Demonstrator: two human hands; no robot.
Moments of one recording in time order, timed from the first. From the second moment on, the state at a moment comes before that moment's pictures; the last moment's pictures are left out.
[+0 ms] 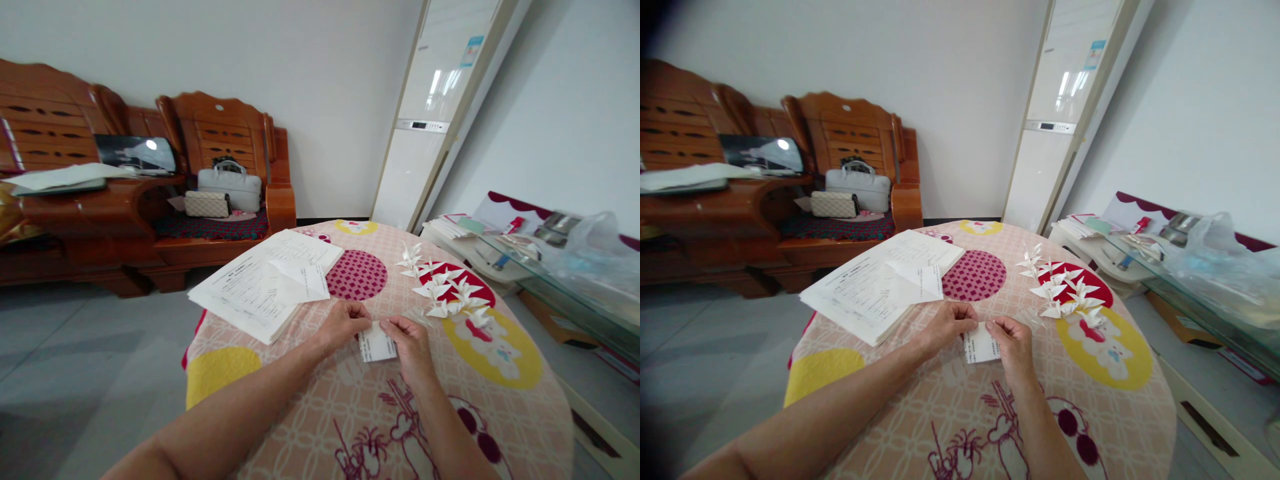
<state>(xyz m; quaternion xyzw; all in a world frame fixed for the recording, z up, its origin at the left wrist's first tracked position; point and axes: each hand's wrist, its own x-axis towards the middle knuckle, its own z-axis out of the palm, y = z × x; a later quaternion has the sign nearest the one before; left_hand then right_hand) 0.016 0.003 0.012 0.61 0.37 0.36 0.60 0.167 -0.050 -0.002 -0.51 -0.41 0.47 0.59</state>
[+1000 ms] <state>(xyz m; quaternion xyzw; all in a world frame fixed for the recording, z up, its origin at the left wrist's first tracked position) 0.015 -0.004 0.012 0.59 0.36 0.25 0.68 0.177 -0.043 -0.010 -0.49 -0.23 0.48 0.69</state>
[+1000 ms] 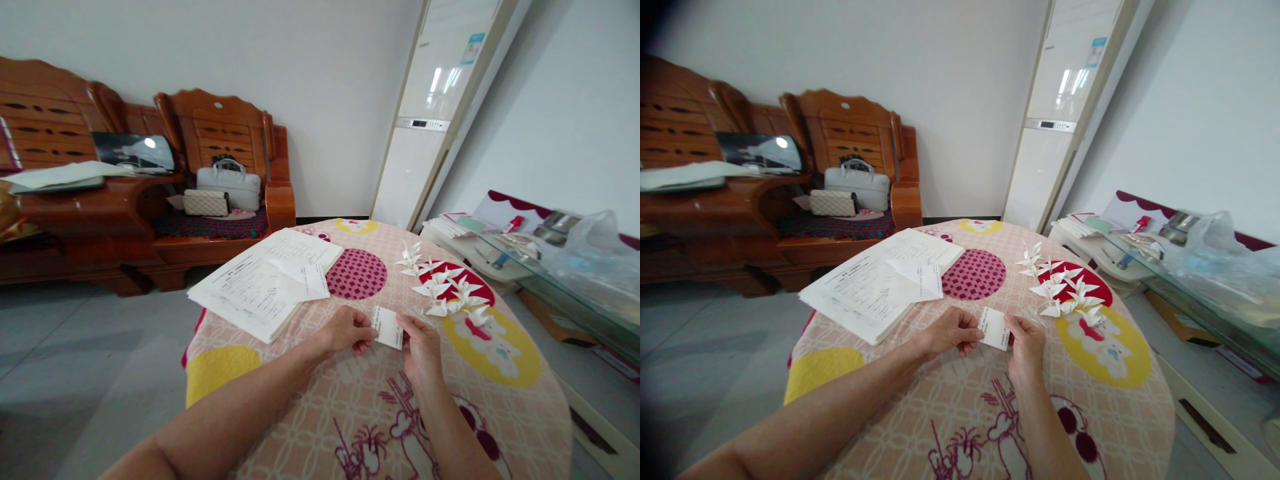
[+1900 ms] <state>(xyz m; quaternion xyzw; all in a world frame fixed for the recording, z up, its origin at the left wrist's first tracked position) -0.010 0.018 0.011 0.62 0.33 0.26 0.66 0.182 -0.046 -0.003 -0.53 -0.29 0.51 0.61</state>
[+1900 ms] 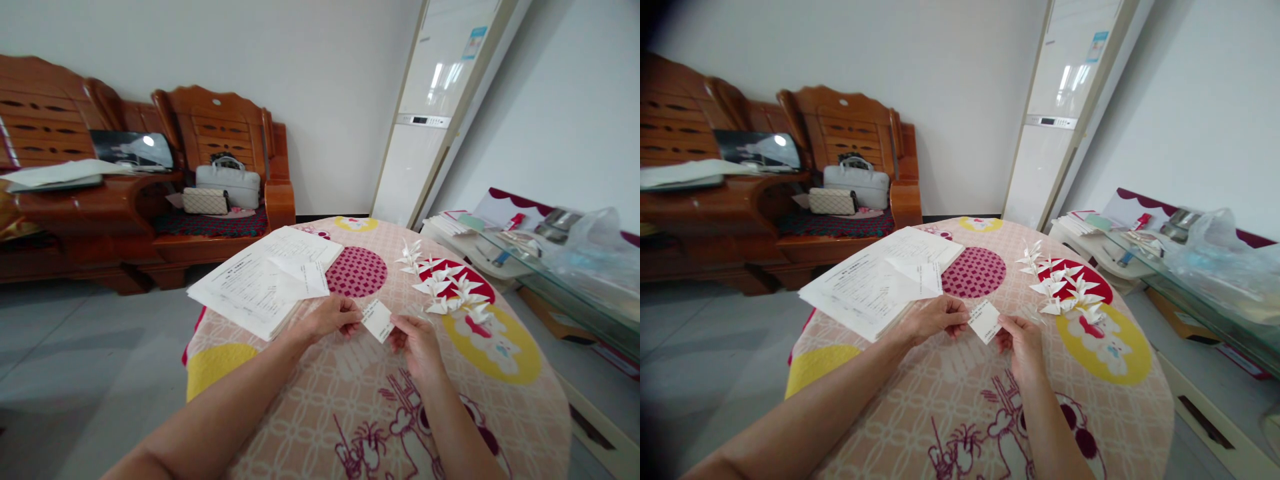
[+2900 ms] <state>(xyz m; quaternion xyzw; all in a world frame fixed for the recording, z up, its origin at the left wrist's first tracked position) -0.005 0.011 0.002 0.83 0.48 0.17 0.23 0.189 -0.035 -0.019 -0.72 -0.63 0.11 0.27</state>
